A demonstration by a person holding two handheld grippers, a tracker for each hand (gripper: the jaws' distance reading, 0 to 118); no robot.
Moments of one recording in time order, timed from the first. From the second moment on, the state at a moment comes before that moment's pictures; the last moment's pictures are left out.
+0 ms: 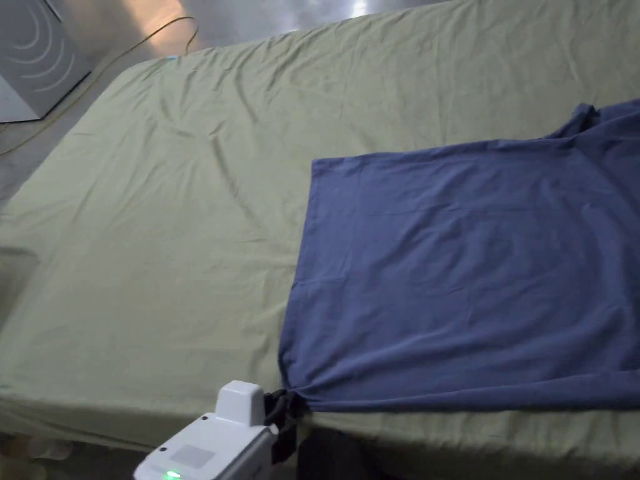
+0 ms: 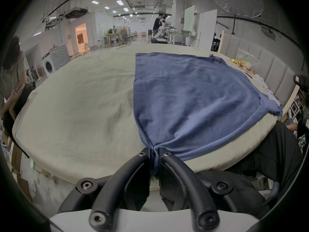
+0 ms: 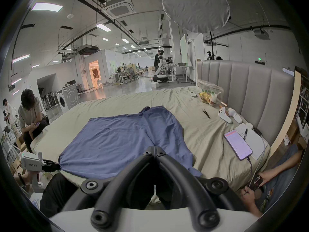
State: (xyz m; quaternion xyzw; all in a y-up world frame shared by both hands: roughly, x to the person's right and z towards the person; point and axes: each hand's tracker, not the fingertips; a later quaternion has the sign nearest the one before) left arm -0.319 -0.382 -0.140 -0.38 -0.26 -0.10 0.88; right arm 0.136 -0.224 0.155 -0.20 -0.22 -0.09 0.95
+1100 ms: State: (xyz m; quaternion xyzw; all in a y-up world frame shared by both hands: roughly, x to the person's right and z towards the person) left arm -0.308 -0.349 -0.126 -0.36 -0.23 -0.07 0.90; right arm 0.240 -0.334 0.168 -0.28 -0.20 -0.20 0.92
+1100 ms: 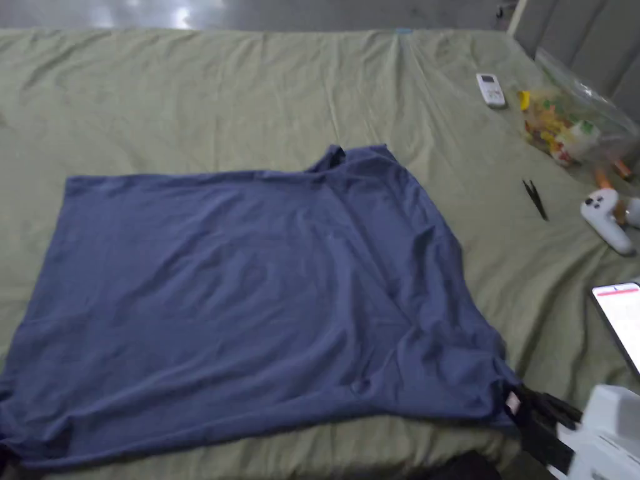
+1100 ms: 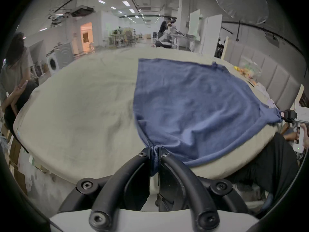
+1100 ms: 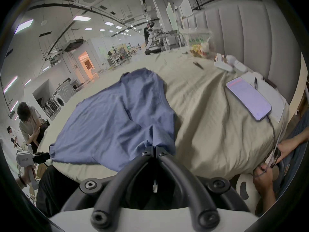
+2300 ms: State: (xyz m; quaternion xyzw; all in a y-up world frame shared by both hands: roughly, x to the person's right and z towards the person) left arm -0.252 -0.297 -0.328 -0.32 -0.21 0.01 0.92; right arm 0.337 -0.287 -0.101 -0.29 -0.17 -0.10 0.94
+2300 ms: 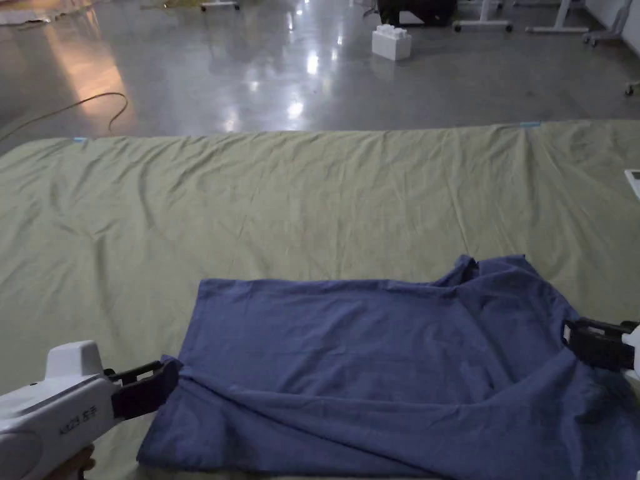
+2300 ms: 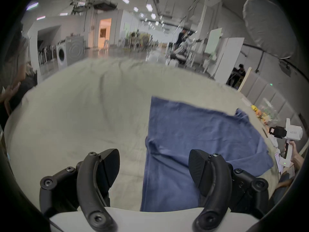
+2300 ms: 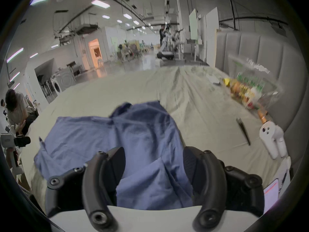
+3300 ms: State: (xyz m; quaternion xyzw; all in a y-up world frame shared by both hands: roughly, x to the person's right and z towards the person) left arm -0.276 -0.122 -0.009 -0.04 -0.23 -0.05 0.97; right arm 0.110 -0.157 0.155 -0.07 -0.15 0.02 0.99
